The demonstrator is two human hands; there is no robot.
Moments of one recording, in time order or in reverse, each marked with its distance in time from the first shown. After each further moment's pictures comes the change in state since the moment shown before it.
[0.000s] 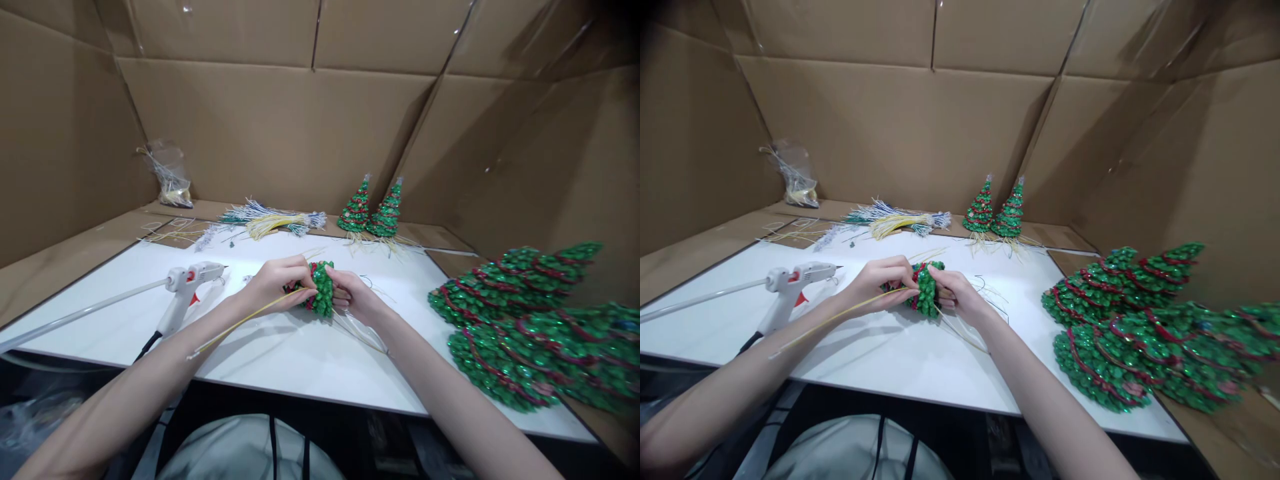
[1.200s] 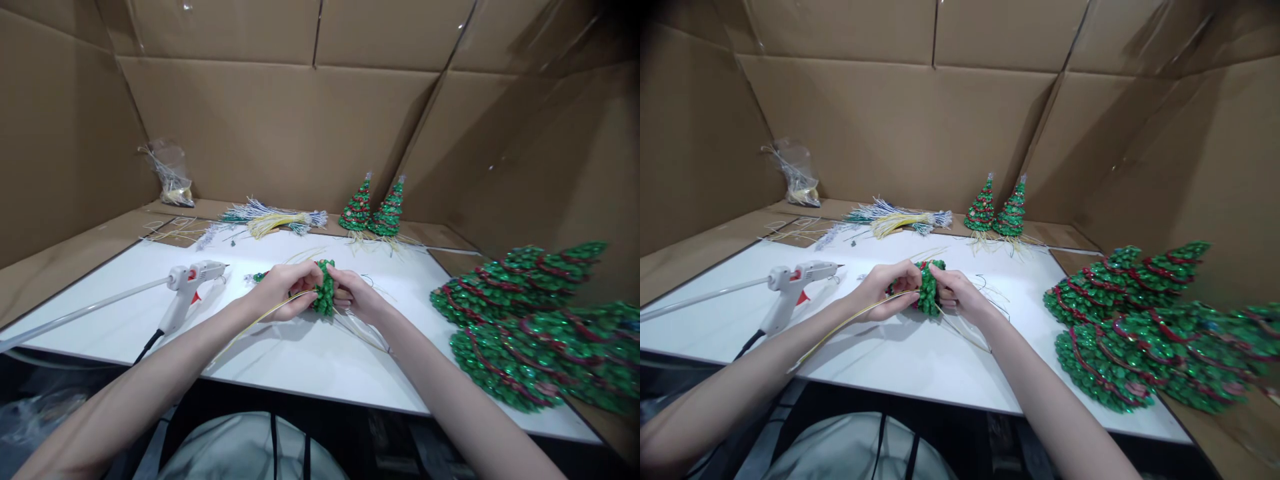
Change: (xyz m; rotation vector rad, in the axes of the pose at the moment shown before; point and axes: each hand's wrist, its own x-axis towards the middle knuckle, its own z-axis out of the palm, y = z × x) left_hand 0.000 0.012 0.006 -0.102 -0.063 -0.185; right_hand 0.000 0.000 -0.001 -0.057 -0.040 0.006
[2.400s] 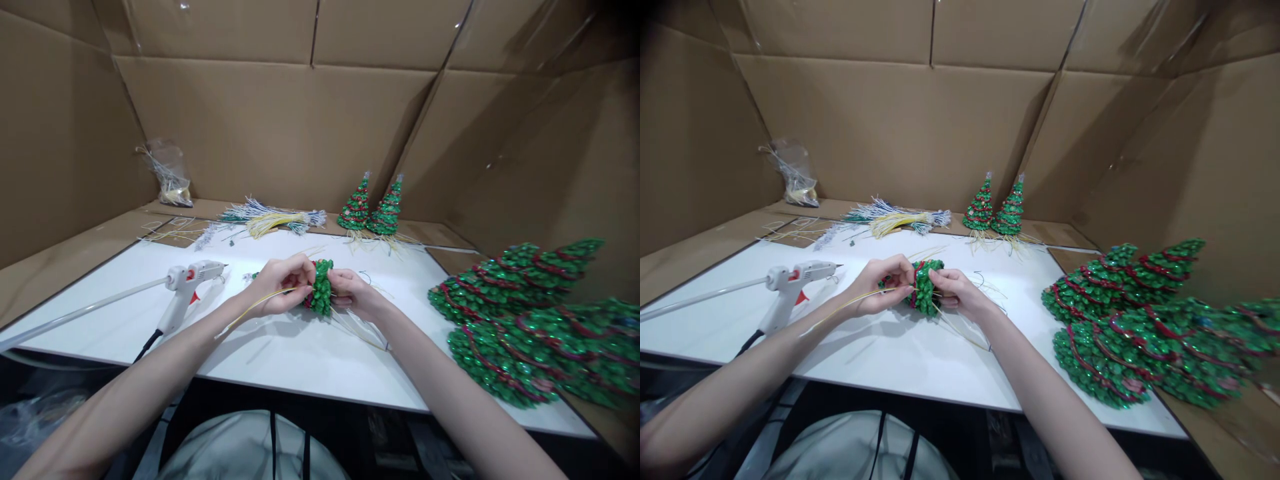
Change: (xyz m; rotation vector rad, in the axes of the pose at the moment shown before) left_hand 0.000 -0.004 -0.004 -0.142 0.041 -0.049; right_hand -0.002 -0.003 -0.005 -0.022 -0.044 0.003
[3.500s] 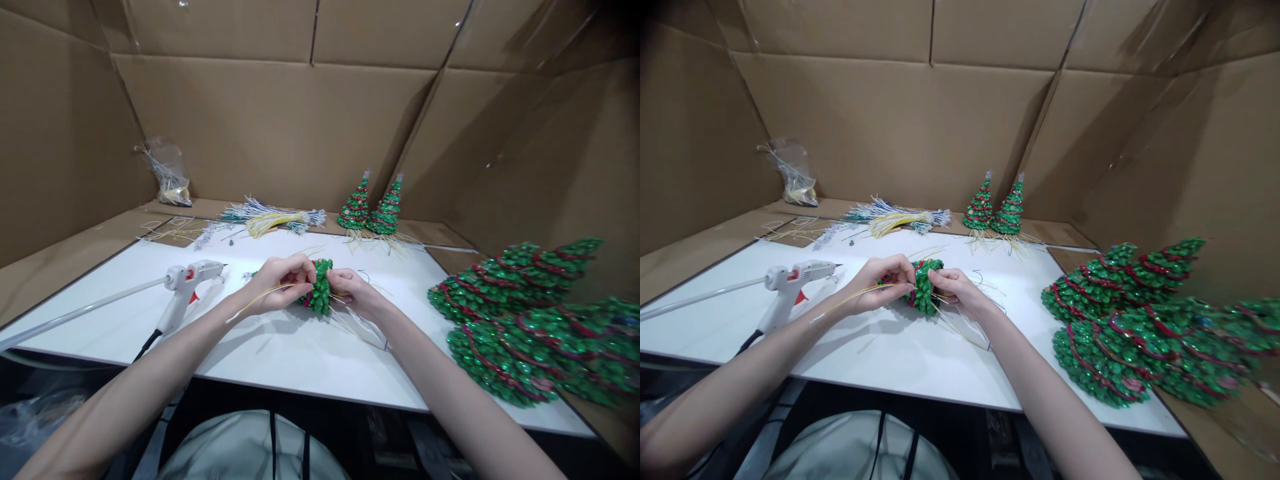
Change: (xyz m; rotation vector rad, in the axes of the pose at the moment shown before) left_hand 0.002 0.005 -0.002 0.029 -0.046 -0.043; right_hand 0.002 0.004 -0.005 -0.063 0.030 -0.030
